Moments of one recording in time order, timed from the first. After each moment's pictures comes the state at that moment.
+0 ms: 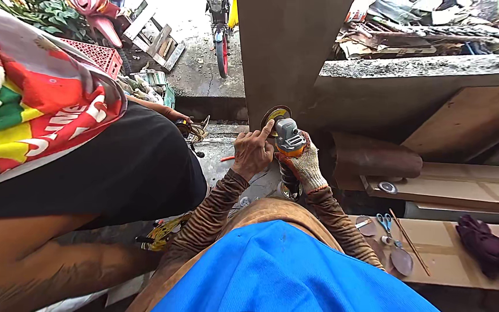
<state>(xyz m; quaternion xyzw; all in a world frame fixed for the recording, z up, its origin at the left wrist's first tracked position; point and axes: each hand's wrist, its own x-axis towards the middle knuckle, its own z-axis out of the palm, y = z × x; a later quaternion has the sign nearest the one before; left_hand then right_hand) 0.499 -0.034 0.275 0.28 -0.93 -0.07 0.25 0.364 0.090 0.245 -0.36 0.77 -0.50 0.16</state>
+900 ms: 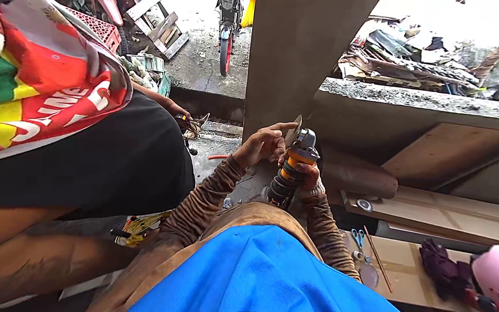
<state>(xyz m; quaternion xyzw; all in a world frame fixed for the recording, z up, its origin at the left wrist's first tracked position) 0.470 -0.053 0.287 -0.02 -0.50 -0.86 0.13 0.317 0.107 0.193 -0.36 0.26 -0.74 0.50</state>
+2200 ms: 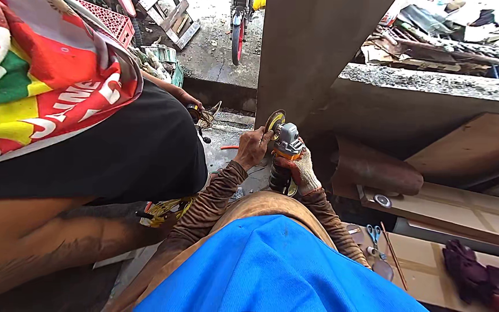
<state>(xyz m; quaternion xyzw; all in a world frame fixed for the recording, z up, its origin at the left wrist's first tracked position) 0.506 -0.053 0.229 0.31 -0.85 -0.28 0.32 0.369 0.082 0.200 -0.33 0.63 -0.60 0.37</state>
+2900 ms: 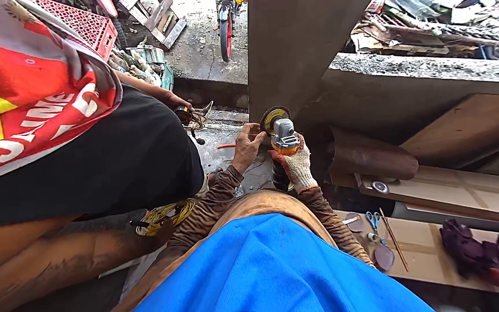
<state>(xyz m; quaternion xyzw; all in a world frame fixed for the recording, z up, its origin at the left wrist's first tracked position) 0.500 -0.046 0.205 0.37 -0.65 -0.60 0.30 0.377 0.082 0.215 -0.29 0.79 -0.48 0.24</state>
